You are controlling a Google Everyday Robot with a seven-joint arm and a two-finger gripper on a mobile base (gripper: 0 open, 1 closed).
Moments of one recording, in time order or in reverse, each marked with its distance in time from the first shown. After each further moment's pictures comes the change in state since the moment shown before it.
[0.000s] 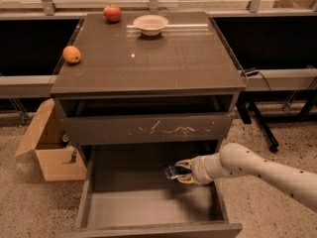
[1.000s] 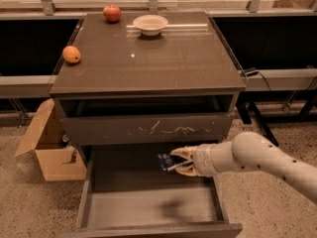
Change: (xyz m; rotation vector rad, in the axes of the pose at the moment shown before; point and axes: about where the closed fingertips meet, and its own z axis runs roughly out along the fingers) arm -0.095 -0.024 -0.091 0.100 -0.054 -0.256
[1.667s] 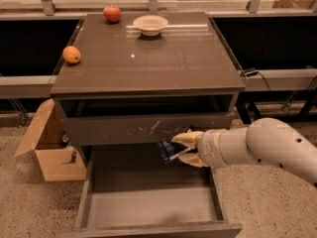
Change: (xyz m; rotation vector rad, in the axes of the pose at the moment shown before) arm -0.065 -0.046 -0.084 0.067 0.096 -0.189
